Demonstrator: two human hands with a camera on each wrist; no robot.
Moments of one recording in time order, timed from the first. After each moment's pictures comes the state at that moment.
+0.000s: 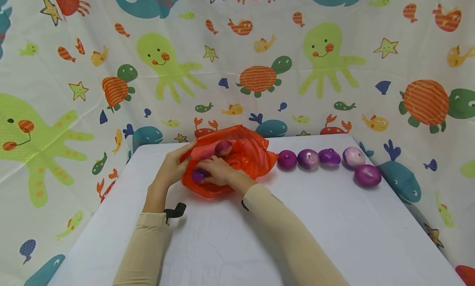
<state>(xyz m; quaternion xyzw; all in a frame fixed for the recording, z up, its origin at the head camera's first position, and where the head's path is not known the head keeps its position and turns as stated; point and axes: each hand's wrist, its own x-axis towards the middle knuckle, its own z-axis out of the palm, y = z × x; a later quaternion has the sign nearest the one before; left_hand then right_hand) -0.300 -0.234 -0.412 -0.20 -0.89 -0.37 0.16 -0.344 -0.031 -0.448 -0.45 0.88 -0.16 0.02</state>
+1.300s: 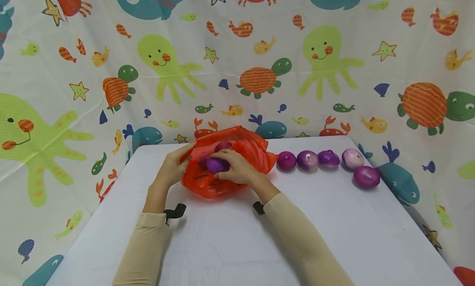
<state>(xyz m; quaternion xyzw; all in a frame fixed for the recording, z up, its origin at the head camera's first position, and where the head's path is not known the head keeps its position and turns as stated) -0.300 -0.232 -0.413 -0.19 -0.90 -0.36 0.16 -0.328 0.036 -0.430 -0.37 0.85 -0.37 -0.01</state>
